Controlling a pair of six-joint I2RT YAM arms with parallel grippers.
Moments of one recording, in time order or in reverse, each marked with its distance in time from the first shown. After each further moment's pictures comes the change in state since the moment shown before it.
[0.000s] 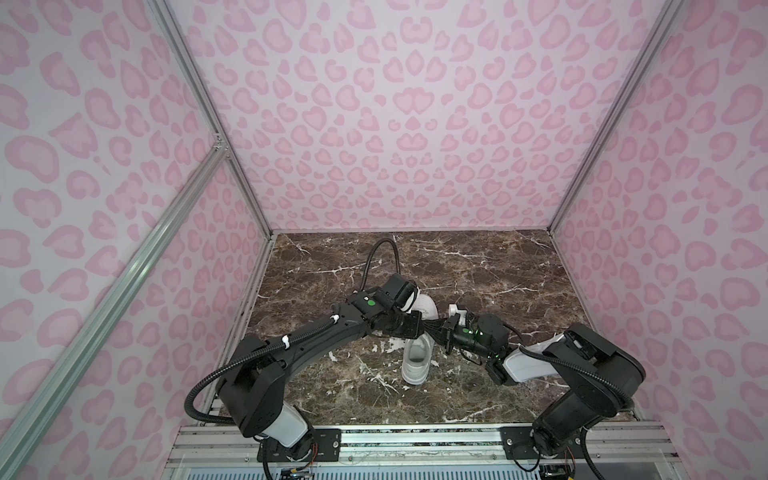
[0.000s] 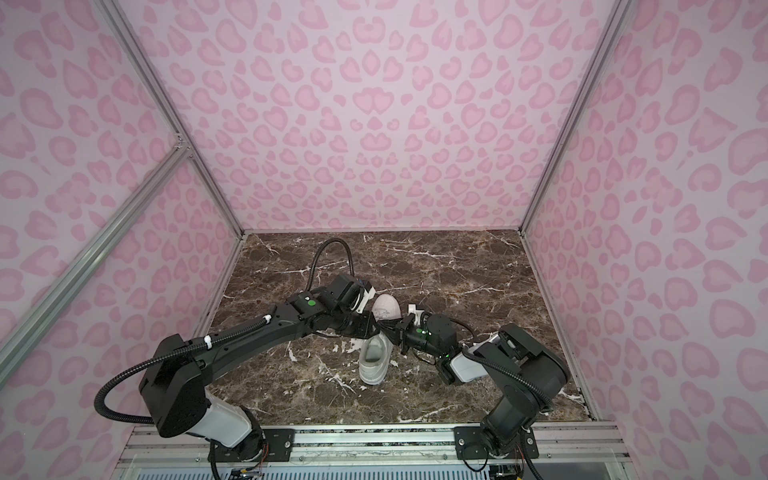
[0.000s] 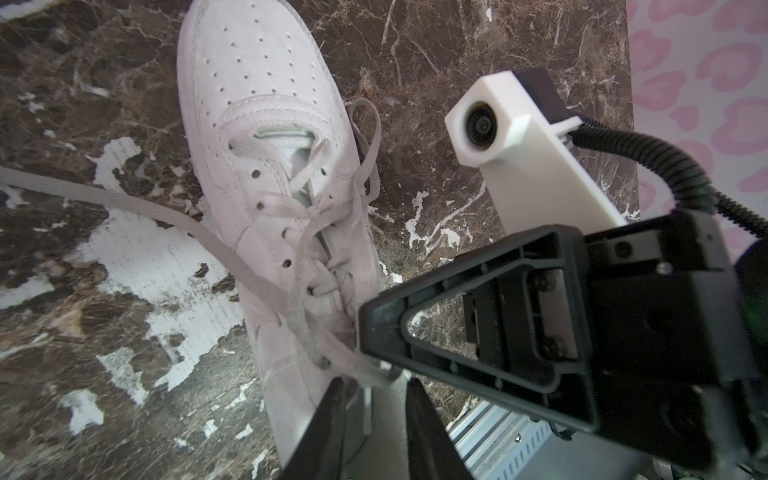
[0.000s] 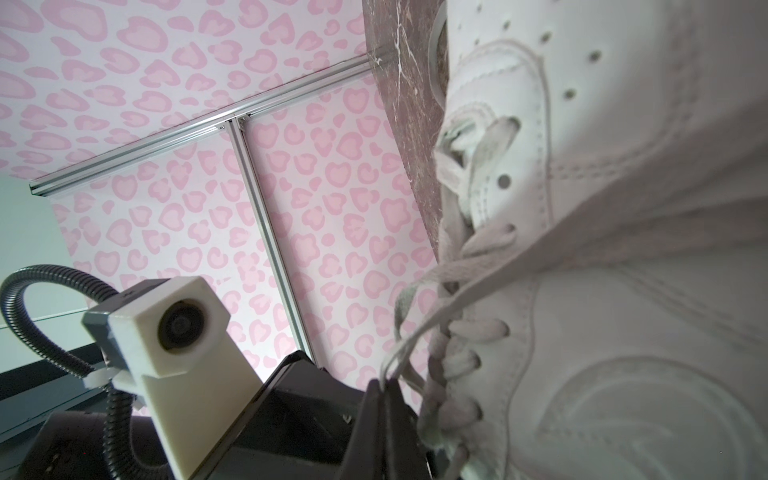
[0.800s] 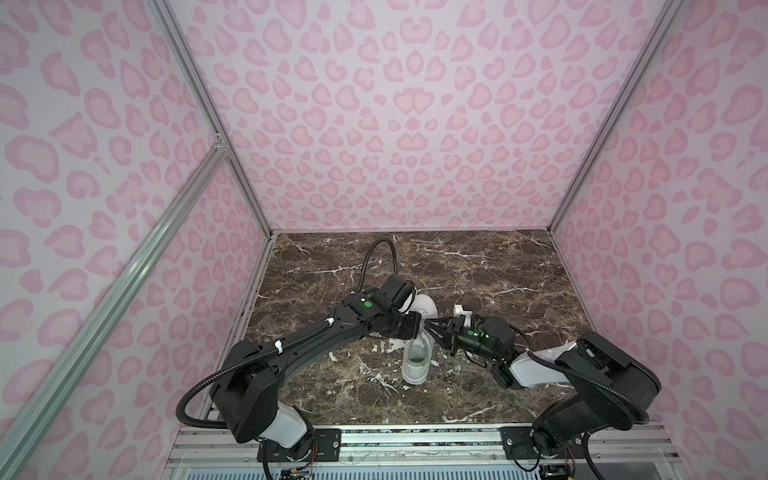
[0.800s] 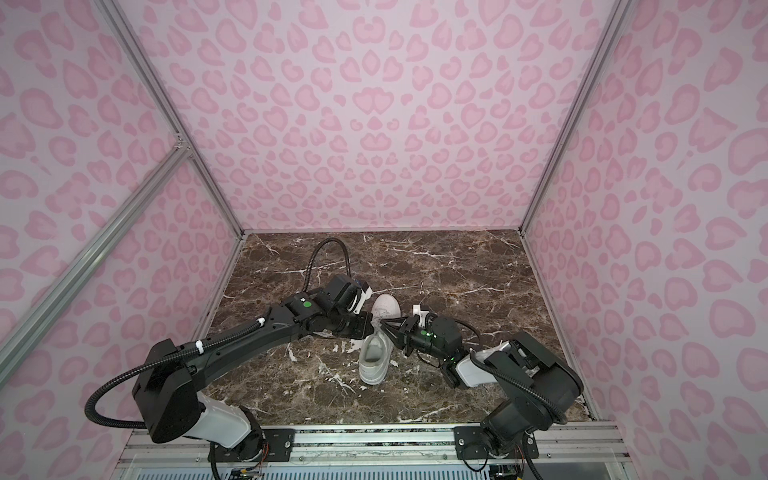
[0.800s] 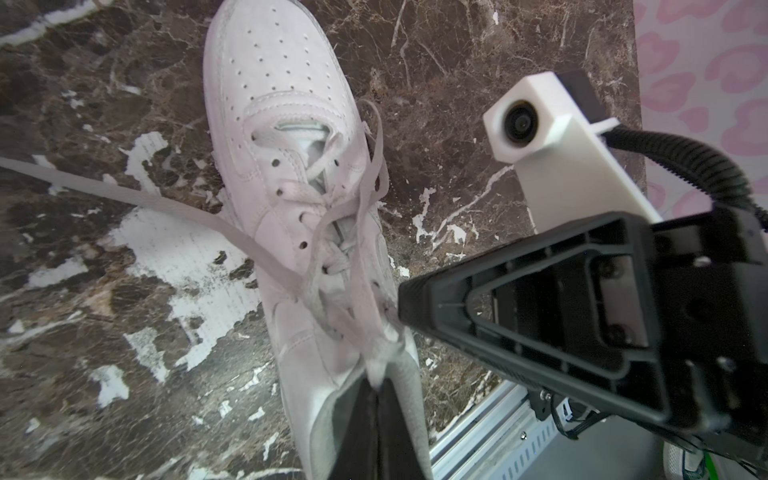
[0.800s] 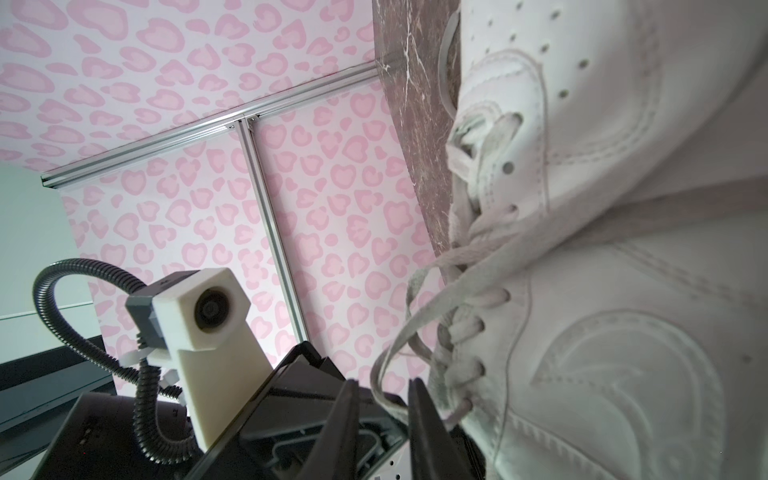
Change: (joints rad) left arm -0.004 -0.046 -0.003 -0.039 -0.040 0.000; right arm -0.021 -0.108 -0.047 -0.058 0.010 -0.036
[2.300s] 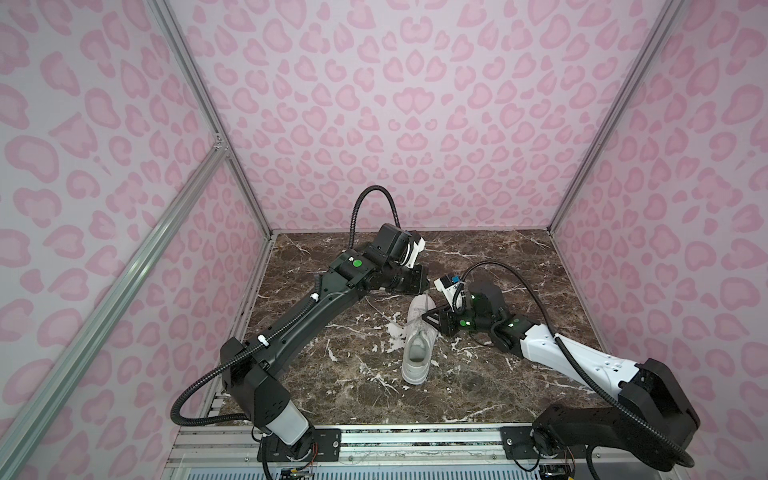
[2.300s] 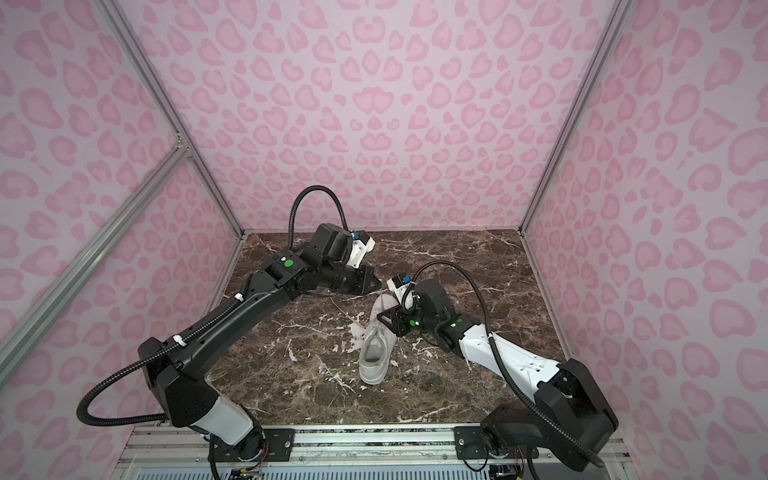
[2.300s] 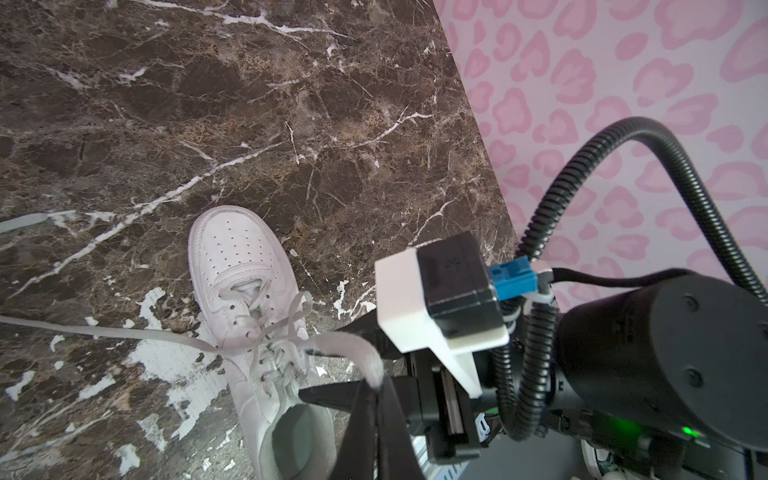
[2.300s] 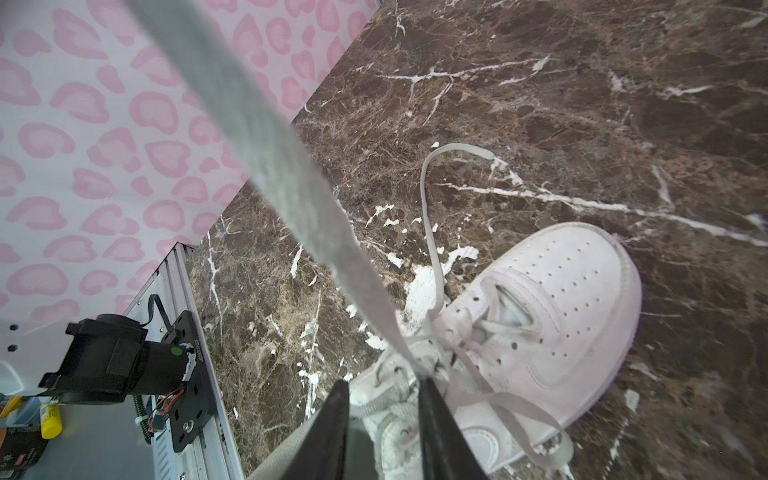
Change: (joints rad) left arm 0.082 0.097 0.504 -0.206 0.100 0.075; right arm 0.010 -0.195 0.465 -1.097 0.041 -1.454
